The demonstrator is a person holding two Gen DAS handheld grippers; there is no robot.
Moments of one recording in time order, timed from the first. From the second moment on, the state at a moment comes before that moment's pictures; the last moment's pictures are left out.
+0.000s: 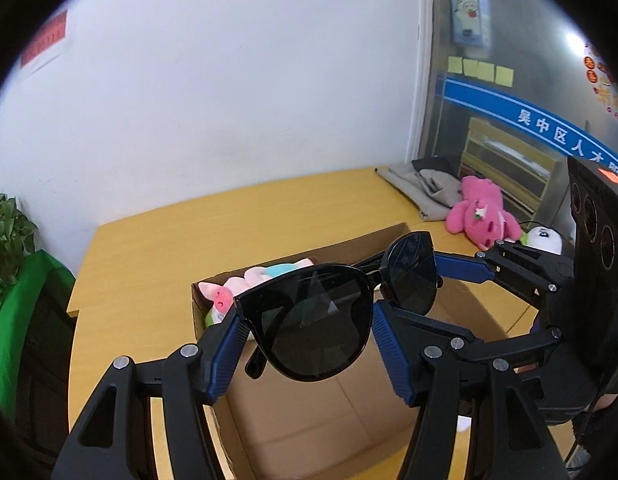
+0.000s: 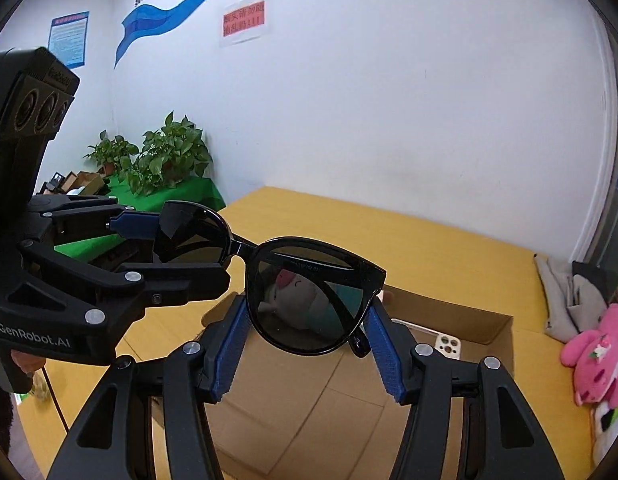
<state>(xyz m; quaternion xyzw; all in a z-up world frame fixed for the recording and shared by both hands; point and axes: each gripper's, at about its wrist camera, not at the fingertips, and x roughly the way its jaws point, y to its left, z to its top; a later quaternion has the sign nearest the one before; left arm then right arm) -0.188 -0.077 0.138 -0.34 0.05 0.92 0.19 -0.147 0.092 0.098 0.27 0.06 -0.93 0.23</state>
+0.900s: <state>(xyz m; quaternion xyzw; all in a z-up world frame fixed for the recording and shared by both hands) -0.313 -0.101 -0.058 -0.54 0.00 0.83 0.15 -0.300 0.075 -0.102 0.49 0.04 -0.84 0.23</state>
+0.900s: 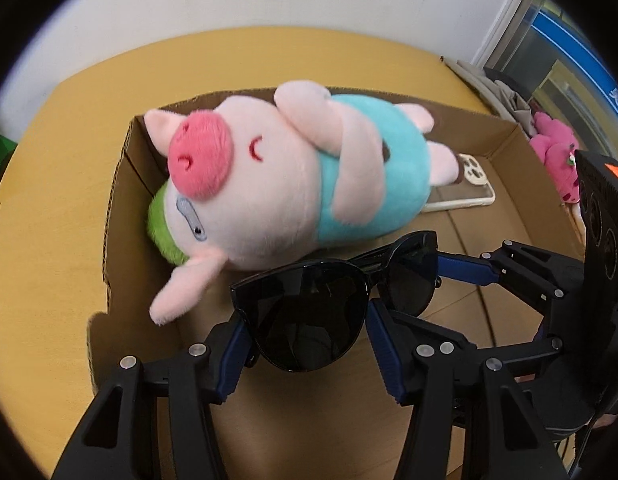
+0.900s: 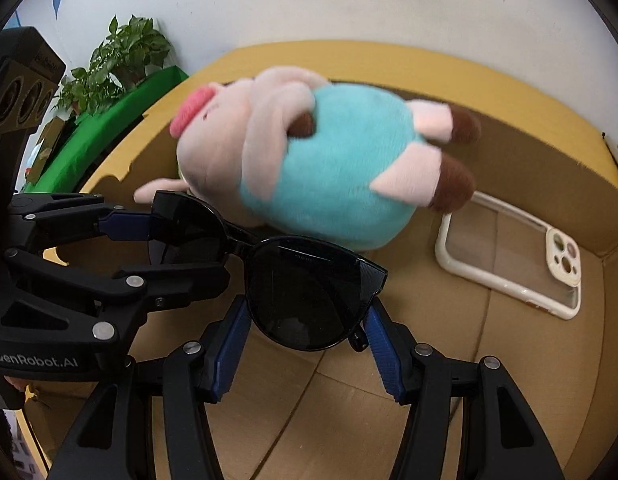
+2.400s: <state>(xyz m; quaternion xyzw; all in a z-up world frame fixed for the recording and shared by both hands) -0.134 -0.080 -0.037 -0.44 -0.04 0.89 0.13 -0.111 0.193 -0.044 0.40 -0.02 -0.91 0.12</state>
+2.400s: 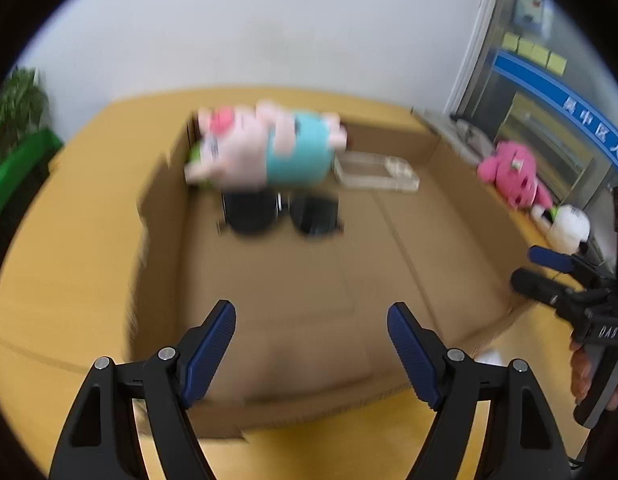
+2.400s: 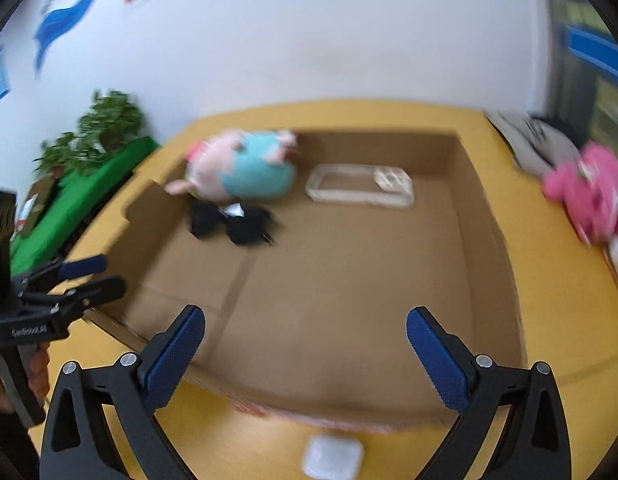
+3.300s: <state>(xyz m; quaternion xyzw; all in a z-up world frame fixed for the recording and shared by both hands) -0.052 -0.011 -0.042 -0.41 -0.07 0.88 0.21 -0.024 0.229 -0.088 0.43 -0.02 -0.90 0.13</state>
